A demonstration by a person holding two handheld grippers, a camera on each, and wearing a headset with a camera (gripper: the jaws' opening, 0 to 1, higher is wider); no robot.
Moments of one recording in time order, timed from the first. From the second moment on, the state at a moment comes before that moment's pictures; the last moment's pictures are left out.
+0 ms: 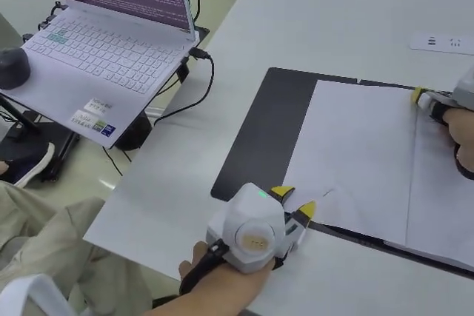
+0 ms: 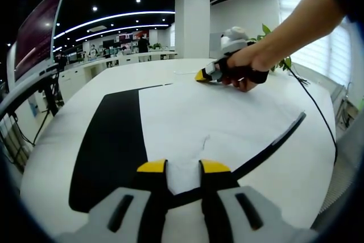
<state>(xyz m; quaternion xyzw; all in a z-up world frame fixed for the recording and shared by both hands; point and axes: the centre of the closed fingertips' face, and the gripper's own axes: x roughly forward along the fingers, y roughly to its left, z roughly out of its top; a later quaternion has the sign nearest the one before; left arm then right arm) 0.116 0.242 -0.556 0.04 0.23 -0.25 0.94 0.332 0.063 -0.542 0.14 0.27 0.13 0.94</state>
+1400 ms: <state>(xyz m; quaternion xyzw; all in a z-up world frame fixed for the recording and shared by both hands) 0.116 0.242 -0.557 0.05 0.24 -0.25 0.94 0.203 0.085 -0.538 0.21 0.29 0.18 0.92</state>
